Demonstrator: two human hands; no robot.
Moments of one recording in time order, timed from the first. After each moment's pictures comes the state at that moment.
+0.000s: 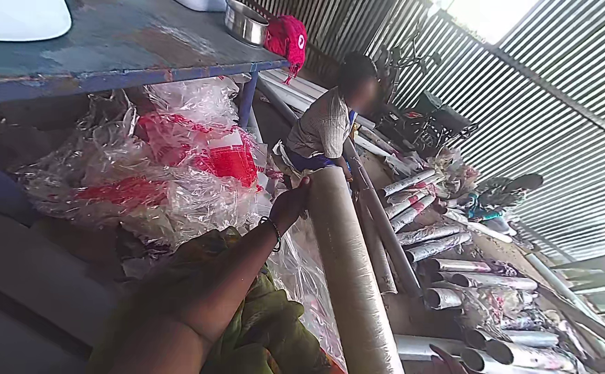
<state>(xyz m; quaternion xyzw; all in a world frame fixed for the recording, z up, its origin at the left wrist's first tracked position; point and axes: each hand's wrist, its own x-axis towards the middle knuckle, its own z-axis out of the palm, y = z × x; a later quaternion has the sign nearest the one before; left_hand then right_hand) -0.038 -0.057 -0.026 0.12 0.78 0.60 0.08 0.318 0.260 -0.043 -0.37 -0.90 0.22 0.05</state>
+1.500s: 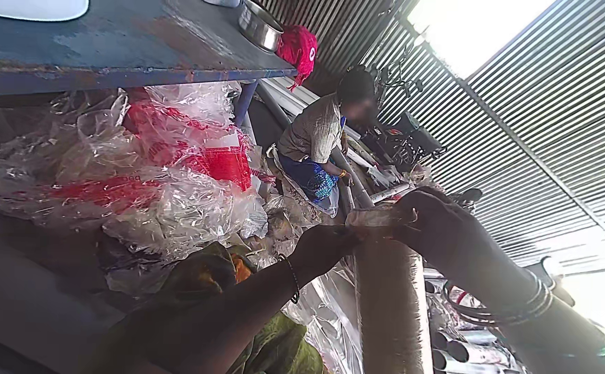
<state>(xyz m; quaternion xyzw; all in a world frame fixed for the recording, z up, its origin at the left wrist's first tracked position) 0.015 -0.103 0.020 0.32 0.71 0.62 0.13 0.087 0.017 0.178 0.06 -0.99 -0.03 0.10</state>
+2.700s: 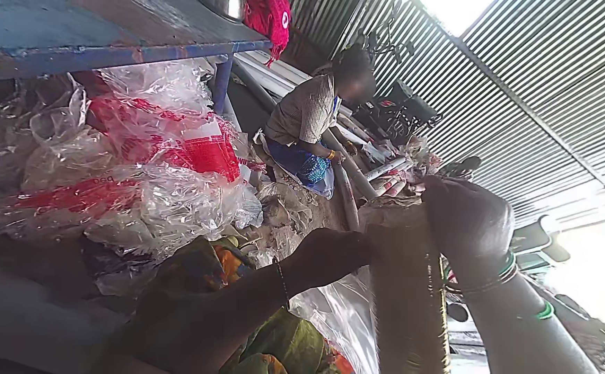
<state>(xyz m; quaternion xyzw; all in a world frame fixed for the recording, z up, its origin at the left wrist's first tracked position) 0.046 -0.085 0.009 0.52 0.63 0.57 -0.11 0.104 0.064 0.152 0.02 -0.92 -0.16 0.35</state>
